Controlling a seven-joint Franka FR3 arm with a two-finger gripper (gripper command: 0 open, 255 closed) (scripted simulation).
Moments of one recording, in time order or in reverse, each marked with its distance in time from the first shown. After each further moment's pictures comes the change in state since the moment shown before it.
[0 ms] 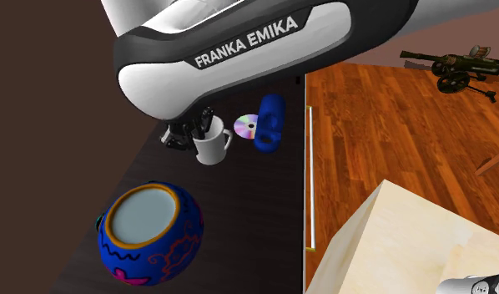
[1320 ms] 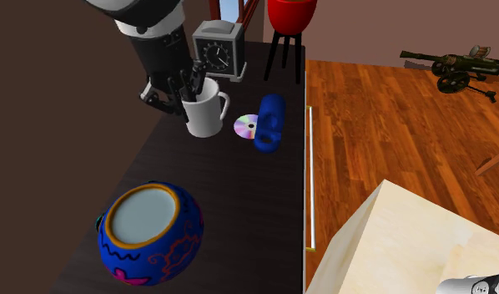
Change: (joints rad) arm 0.005 -0.049 0.008 0.191 0.017 -0.238 -0.023
